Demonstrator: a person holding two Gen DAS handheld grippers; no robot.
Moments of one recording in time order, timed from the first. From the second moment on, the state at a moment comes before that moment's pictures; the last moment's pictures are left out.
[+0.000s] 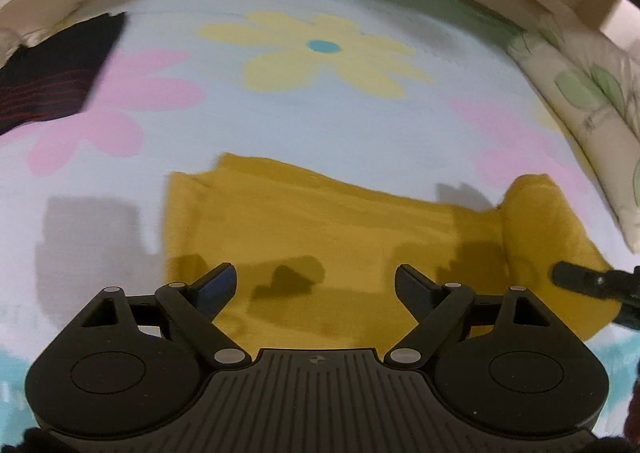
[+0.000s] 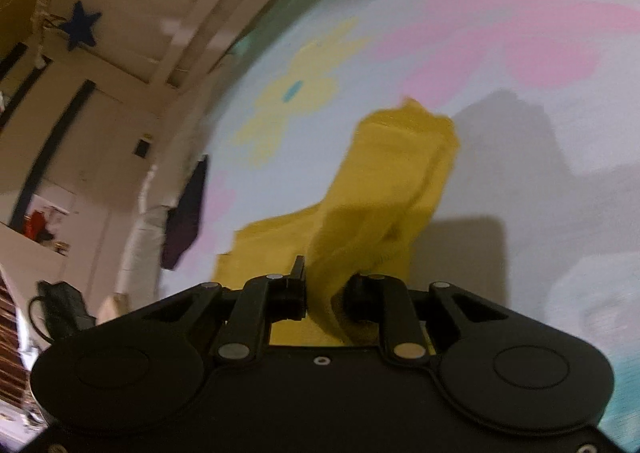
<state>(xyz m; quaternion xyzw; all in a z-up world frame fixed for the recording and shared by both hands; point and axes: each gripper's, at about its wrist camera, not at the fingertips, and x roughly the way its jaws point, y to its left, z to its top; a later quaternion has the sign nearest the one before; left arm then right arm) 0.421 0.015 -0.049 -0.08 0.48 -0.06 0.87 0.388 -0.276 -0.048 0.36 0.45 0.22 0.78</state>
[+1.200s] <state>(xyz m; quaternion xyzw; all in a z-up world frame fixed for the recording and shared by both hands) 0.402 0.135 -0.049 -0.13 0.48 0.00 0.87 0.382 -0.131 -0.053 0.38 0.46 0.29 0.75</state>
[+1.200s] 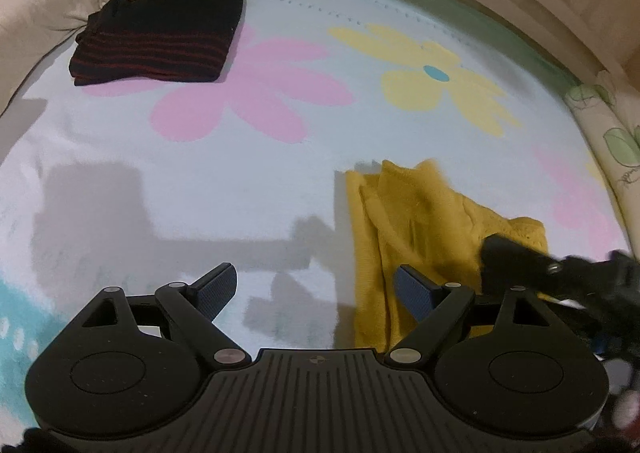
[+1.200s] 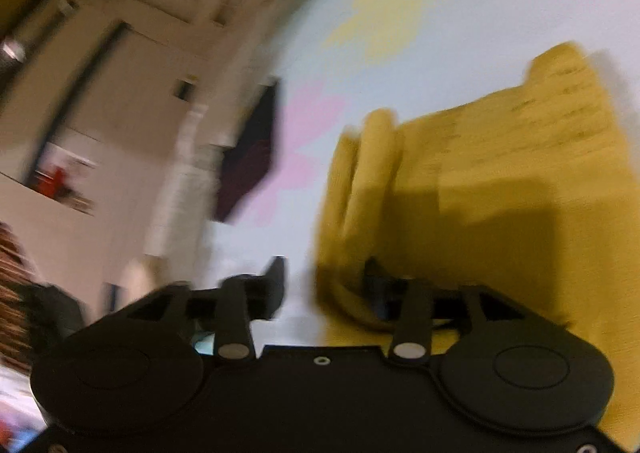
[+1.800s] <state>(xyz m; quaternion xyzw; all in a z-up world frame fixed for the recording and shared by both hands) 0.411 0.107 -0.041 -0.14 0.48 -0.04 0.87 0.352 -0.189 -0.019 0.24 0.47 0.28 0.80</state>
